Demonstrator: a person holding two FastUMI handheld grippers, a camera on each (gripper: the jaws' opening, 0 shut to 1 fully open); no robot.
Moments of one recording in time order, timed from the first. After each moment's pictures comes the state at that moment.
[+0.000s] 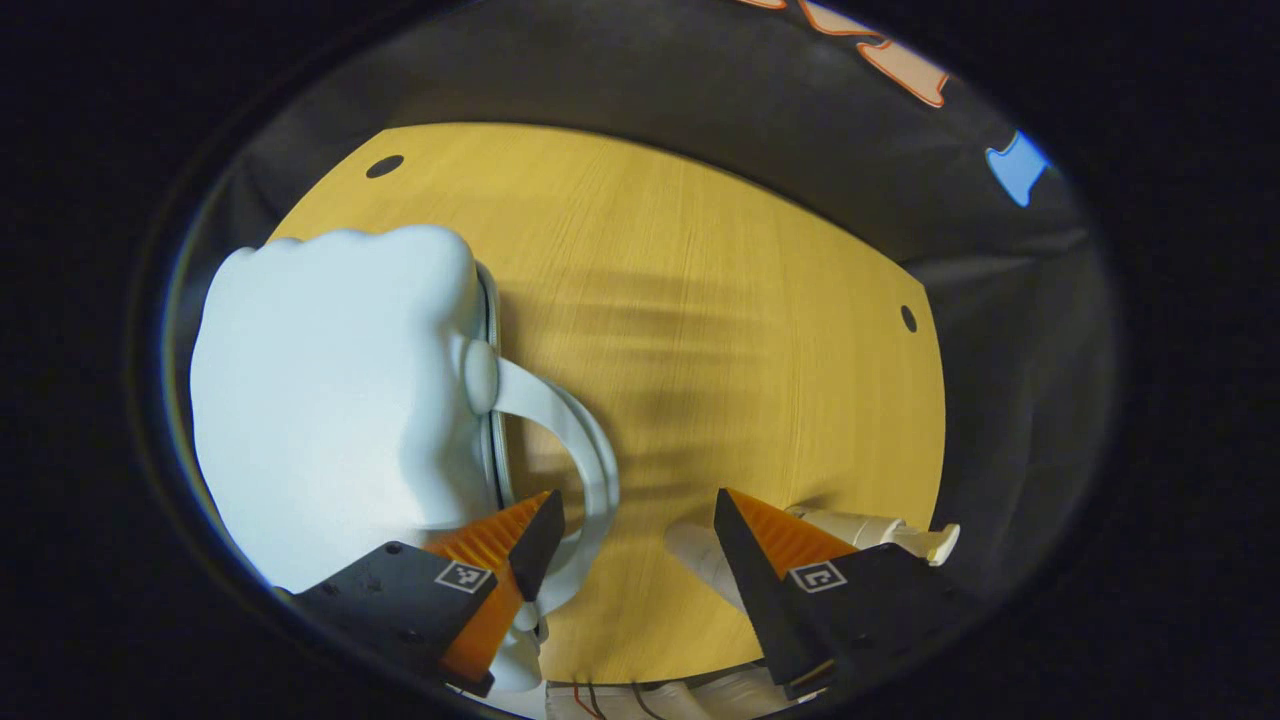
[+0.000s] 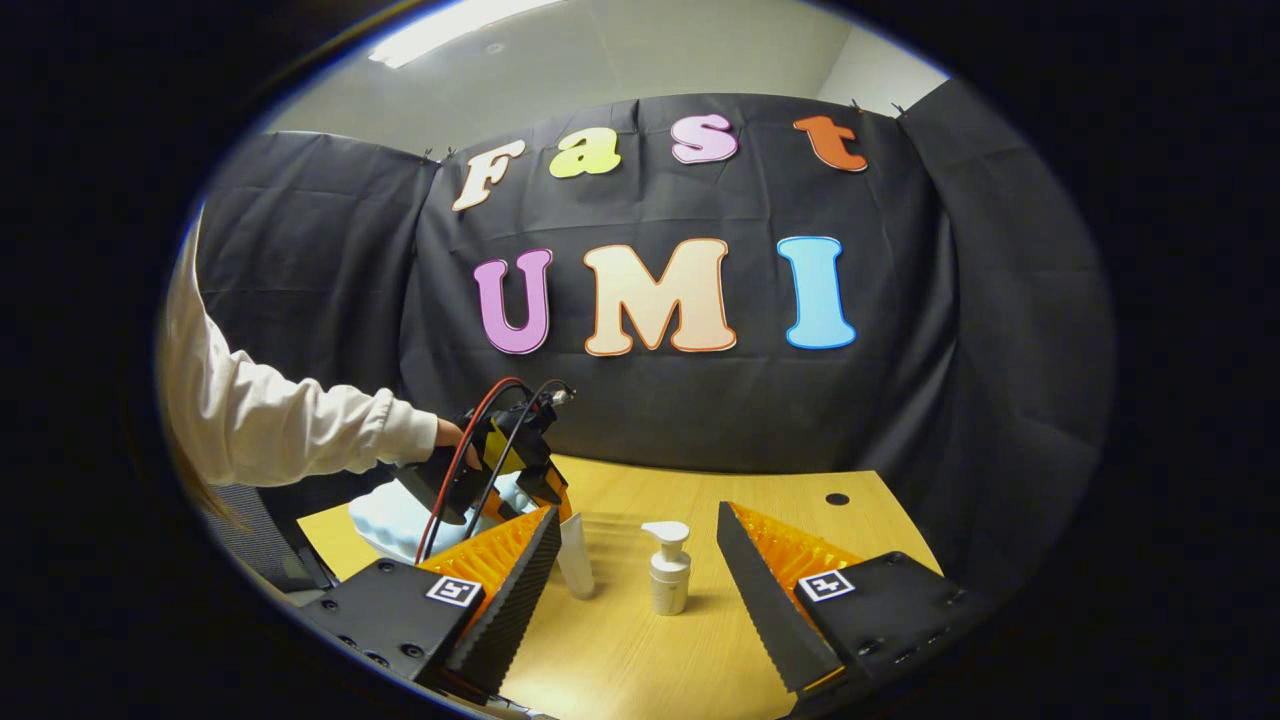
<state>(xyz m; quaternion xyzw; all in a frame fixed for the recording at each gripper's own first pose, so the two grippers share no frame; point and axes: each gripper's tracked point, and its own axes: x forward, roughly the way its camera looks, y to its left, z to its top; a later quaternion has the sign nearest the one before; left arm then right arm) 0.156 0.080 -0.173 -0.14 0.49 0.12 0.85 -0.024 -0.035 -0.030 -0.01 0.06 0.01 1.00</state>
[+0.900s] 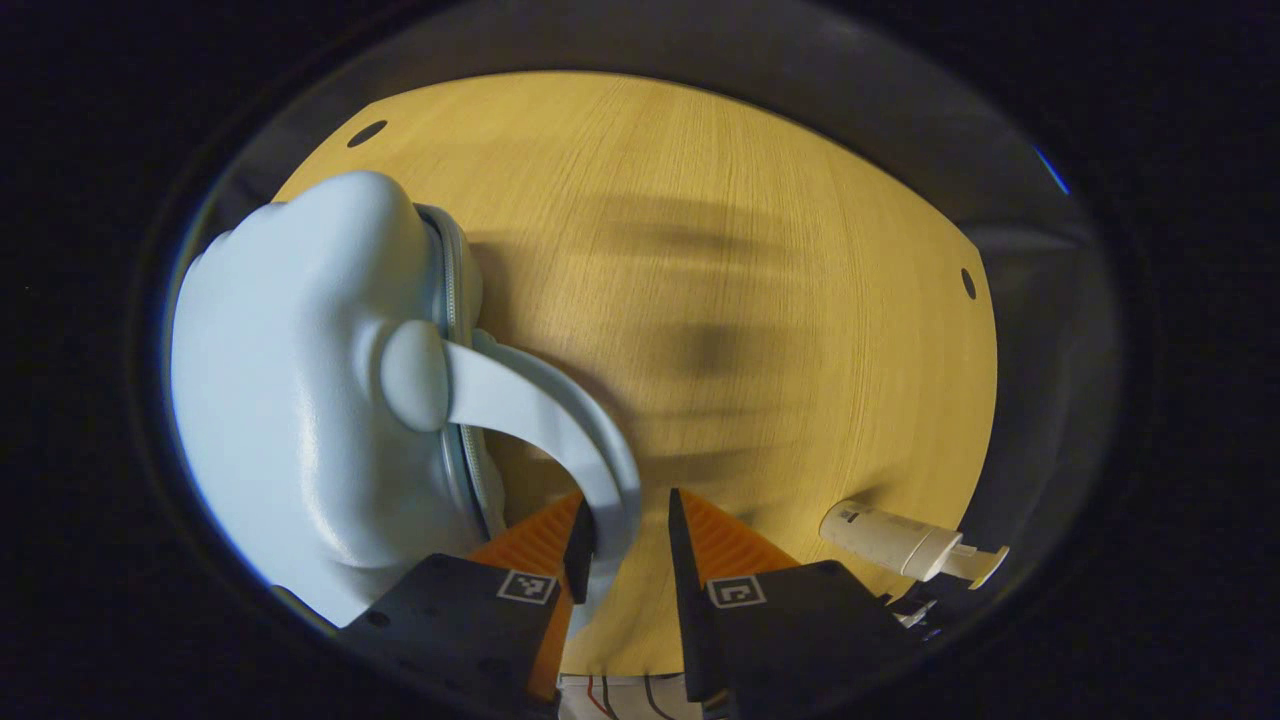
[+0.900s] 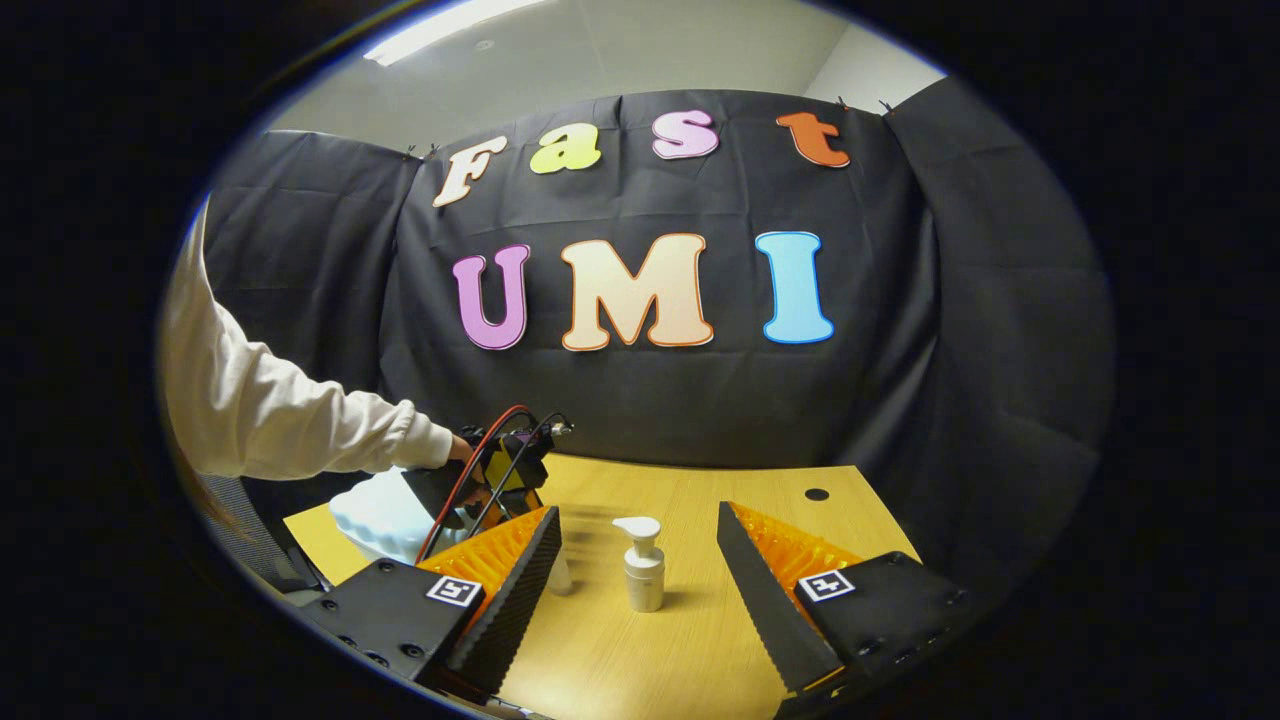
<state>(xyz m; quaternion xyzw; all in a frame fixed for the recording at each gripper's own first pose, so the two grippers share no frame) 0.159 0.092 -0.214 -0.13 0.56 0.14 0.80 -0.025 -0.058 -0.034 -0.02 0.06 -0.01 1.00</state>
